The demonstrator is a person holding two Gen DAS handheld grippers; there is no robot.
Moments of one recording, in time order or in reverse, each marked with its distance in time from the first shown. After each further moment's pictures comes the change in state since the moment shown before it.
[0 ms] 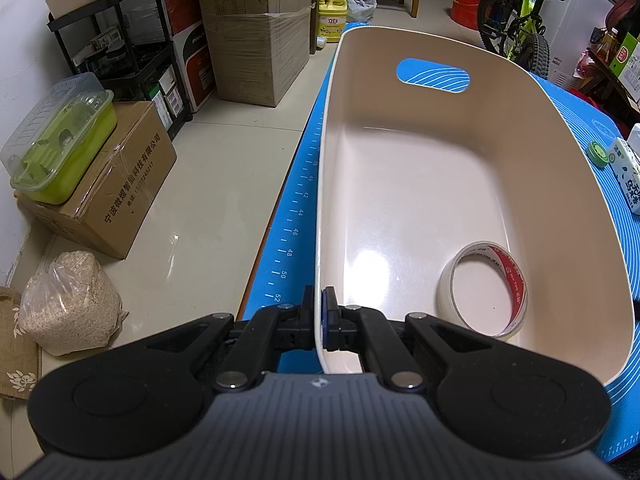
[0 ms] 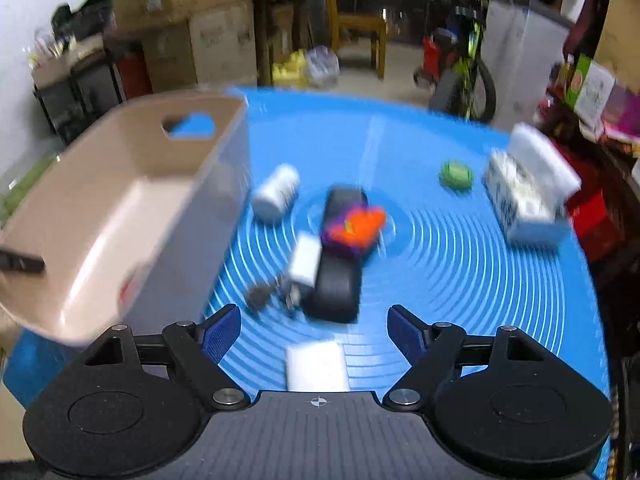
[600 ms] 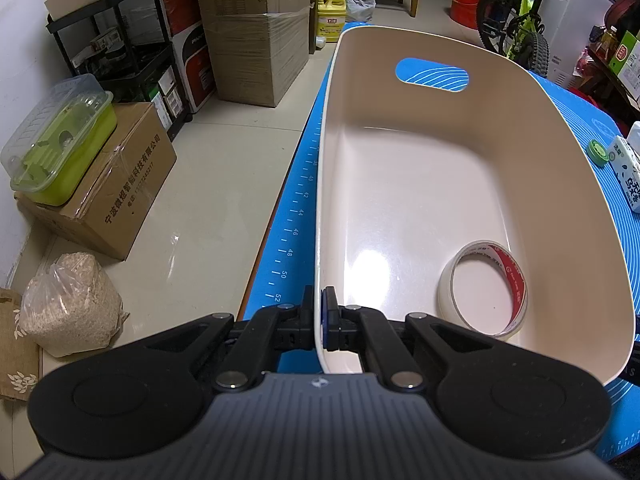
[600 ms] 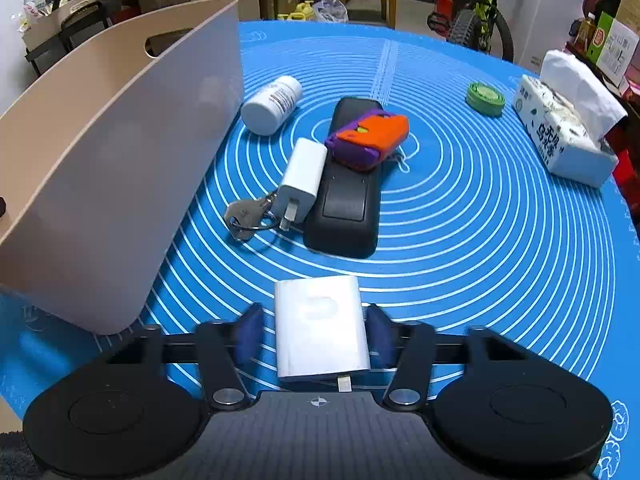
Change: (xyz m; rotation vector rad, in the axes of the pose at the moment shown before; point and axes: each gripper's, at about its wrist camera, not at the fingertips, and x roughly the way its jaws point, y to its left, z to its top) left arm -0.001 -0.002 0.000 0.004 -0.002 0.003; right arm 0.065 0.000 -0.034 0.003 0.115 0.036
